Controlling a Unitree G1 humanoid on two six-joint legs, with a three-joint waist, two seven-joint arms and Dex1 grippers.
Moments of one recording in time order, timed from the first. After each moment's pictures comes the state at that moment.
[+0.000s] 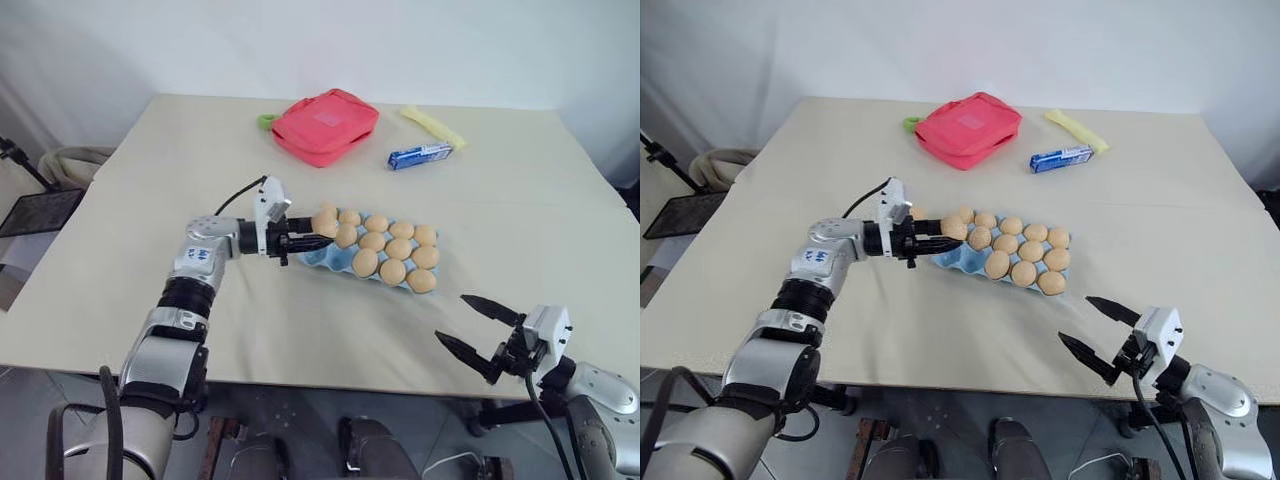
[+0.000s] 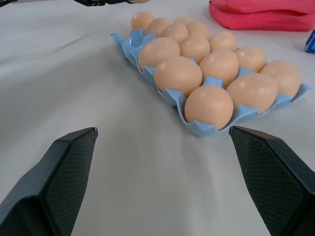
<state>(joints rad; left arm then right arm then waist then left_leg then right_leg) -0.98 0.29 -0.06 0.83 -0.18 0.09 -1.17 0.22 -0.56 -0.28 -0.16 0.50 -0.04 0.99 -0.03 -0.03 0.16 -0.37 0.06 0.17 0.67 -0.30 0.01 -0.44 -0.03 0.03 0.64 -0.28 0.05</state>
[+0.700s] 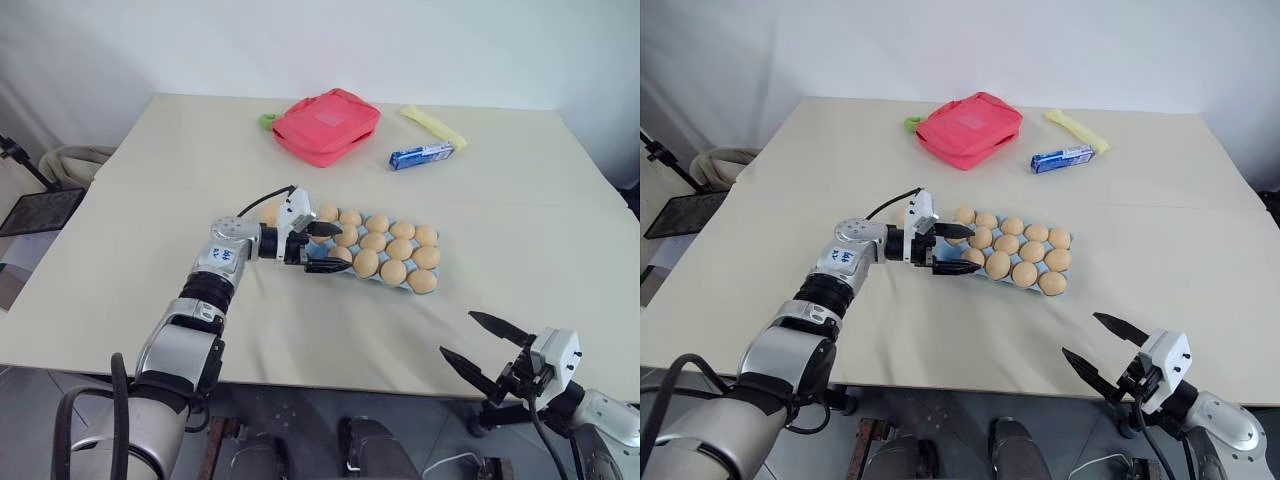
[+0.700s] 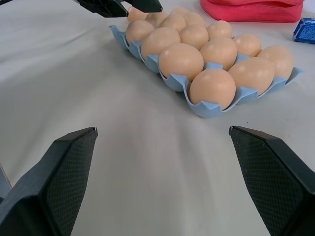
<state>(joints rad) -1.00 0.26 -0.07 0.89 -0.13 0.03 -1.19 0.32 -0.54 -0.29 -0.21 0.51 -0.09 0.96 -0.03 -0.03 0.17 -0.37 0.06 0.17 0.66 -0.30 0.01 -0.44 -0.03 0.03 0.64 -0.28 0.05</state>
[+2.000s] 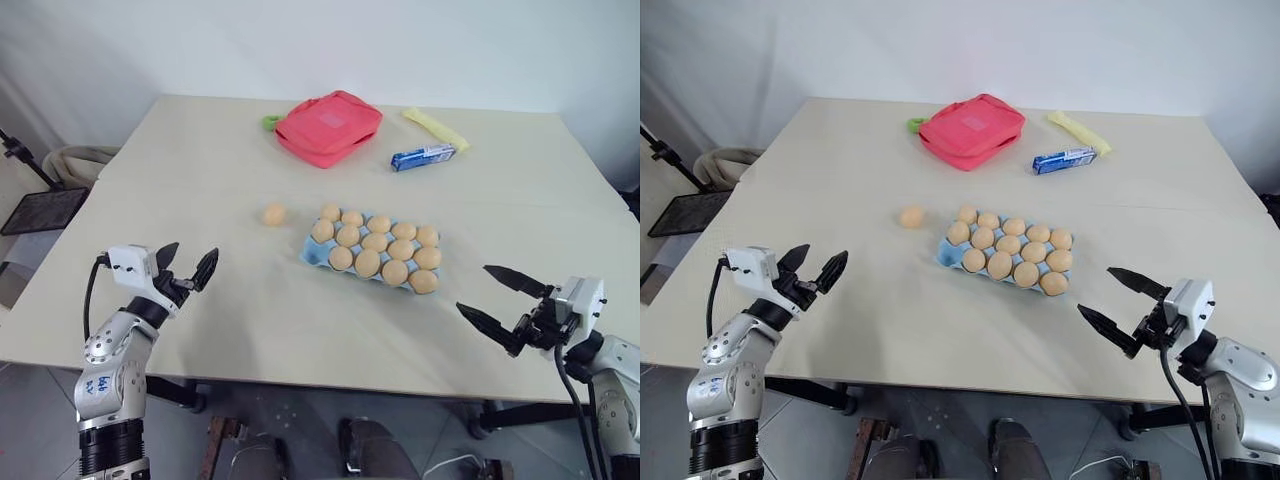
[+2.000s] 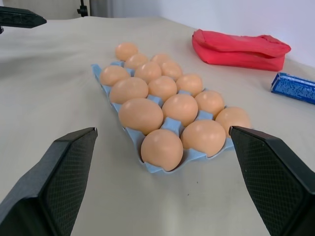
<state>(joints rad) -0.15 0.33 0.38 -0.07 -0.40 0.30 -0.42 0.04 -0.63 -0.35 -0.06 0.56 -0.02 1.06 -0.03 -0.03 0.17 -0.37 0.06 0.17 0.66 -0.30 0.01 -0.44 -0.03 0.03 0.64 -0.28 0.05</state>
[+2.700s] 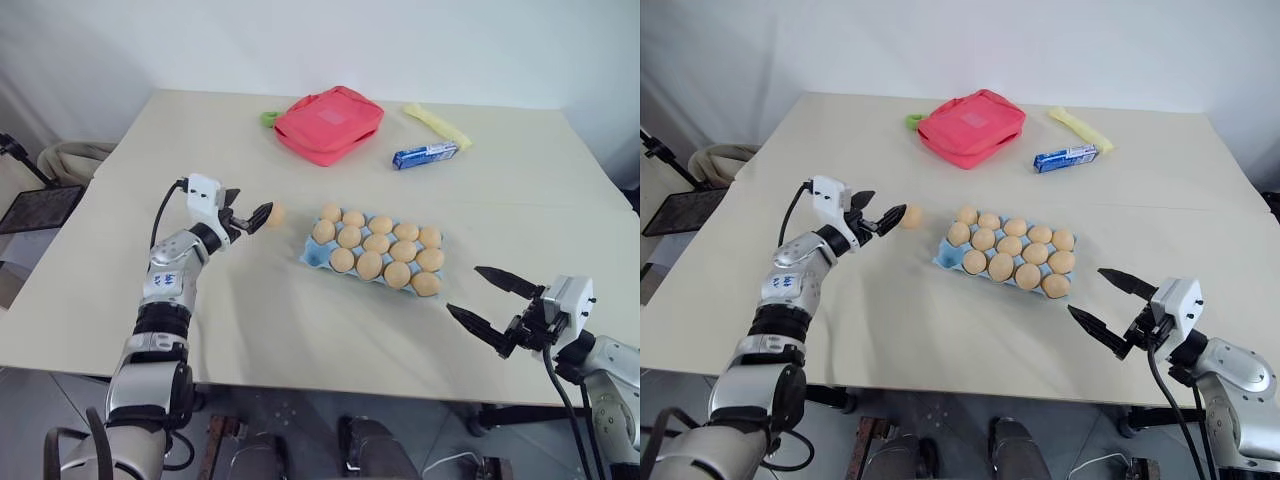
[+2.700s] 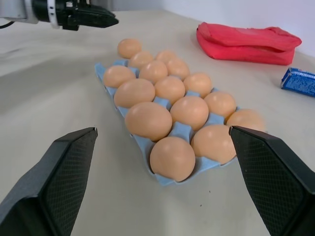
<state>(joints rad) -0.84 0.36 0.16 0.81 -0.22 -0.02 -0.56 0.09 -0.63 -0.33 -0.15 0.55 0.02 1.00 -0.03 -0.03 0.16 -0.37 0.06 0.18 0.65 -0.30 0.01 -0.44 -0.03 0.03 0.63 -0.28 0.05</state>
